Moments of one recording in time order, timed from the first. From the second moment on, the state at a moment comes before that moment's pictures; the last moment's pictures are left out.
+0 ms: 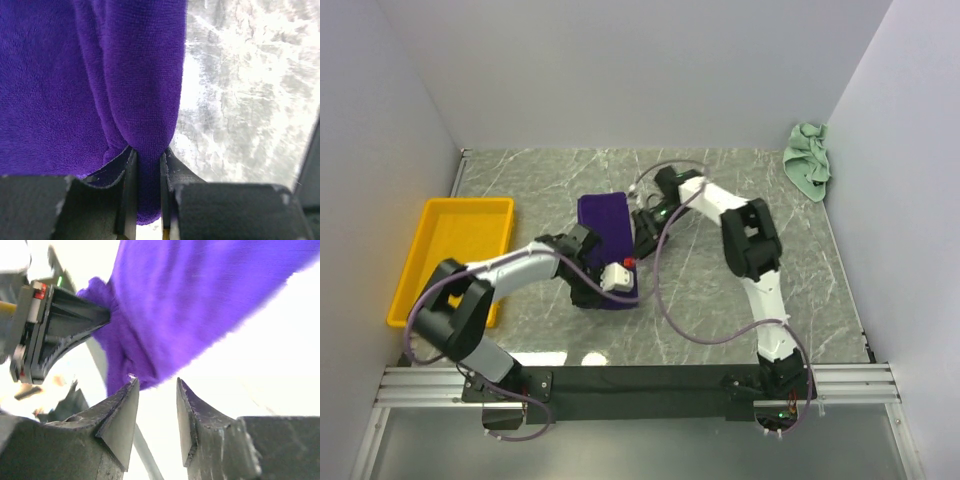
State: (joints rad) left arm -0.59 1.53 0.85 -0.63 0.45 0.88; right arm 0.48 2.34 1.86 -1.03 -0.94 -0.14
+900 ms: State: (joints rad) left arm -0.36 2.22 1.51 -1.35 0.80 0.91; right arm 0.67 1.43 1.14 -0.48 -0.46 -0.33
